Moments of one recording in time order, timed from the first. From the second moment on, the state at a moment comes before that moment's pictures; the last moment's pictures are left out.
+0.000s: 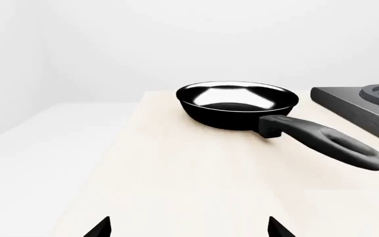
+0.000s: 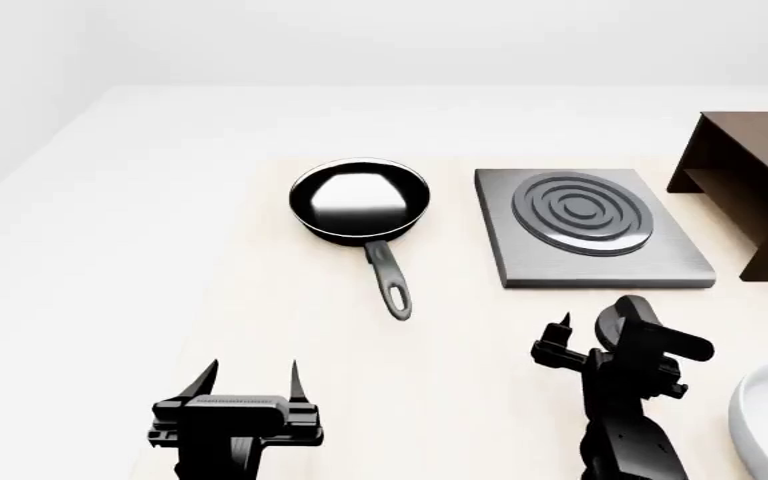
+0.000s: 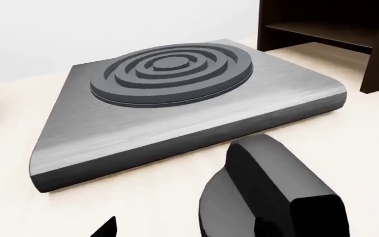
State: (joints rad) left arm -0.04 -0.21 0.27 -0.04 -0.21 0.03 -0.25; right arm 0.57 0.21 -0.03 0.88 0.33 -0.13 0.13
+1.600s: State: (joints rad) left arm -0.06 -0.23 0.31 -0.05 -0.24 0.04 -0.27; right arm 0.56 0.25 -0.01 0.86 0.37 -0.10 0.15
